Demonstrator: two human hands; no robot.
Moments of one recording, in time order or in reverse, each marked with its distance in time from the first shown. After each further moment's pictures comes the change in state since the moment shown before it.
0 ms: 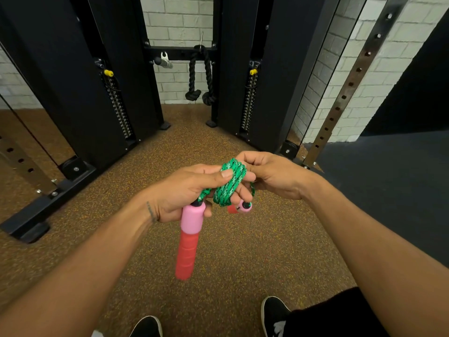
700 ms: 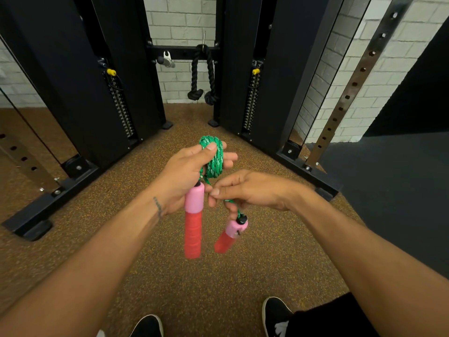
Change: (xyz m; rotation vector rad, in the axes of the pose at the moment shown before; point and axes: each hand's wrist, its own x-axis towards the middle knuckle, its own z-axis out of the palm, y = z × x) left_hand 0.012 0.006 0.001 -0.071 0.517 0.128; right_hand 0.003 -0.009 0.037 -0.356 -0.216 0.141
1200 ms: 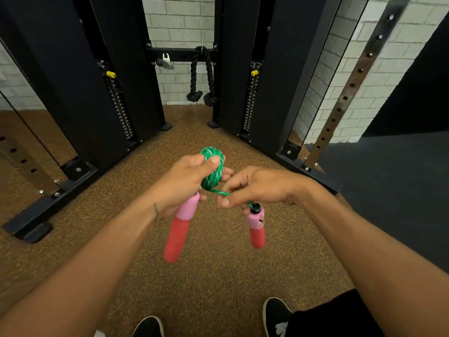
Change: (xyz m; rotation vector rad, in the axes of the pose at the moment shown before) left_hand -0.008 -0.001 -0.003 0.365 -0.014 -0.038; right_hand -0.009 0.000 -0.014 -0.120 0.008 -0.022
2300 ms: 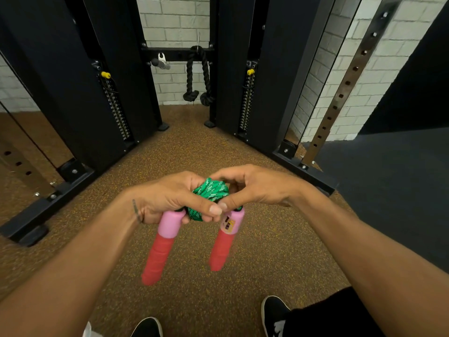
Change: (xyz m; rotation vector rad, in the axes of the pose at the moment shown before) left_hand -0.001 -0.009 -0.023 -0.076 -0.593 -0.167; right_hand -0.002 0.003 0.002 0.021 0.040 -0.153
